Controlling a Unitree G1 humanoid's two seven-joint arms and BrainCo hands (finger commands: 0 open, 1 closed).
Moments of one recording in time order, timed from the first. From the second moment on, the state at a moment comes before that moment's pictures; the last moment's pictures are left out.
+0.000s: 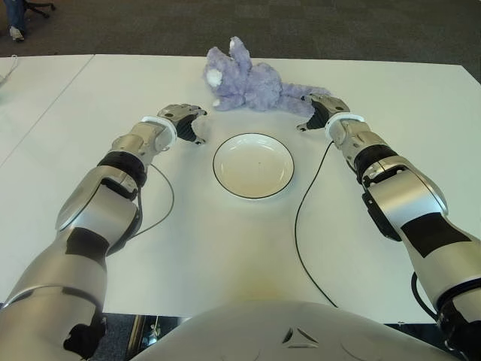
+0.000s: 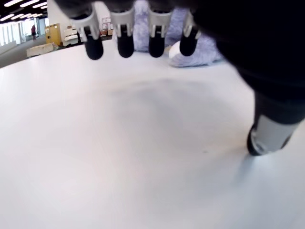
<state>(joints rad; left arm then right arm) -0.89 0.47 -0.63 1.15 0.78 -0.32 -0.03 -1.03 -0.30 0.45 1.40 -0.73 -0.13 -0.15</state>
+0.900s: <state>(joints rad) -0.87 0.46 -0.63 1.14 0.73 -0.38 0.00 -0.95 -0.27 0.36 1.38 -0.66 -0.20 -0.13</state>
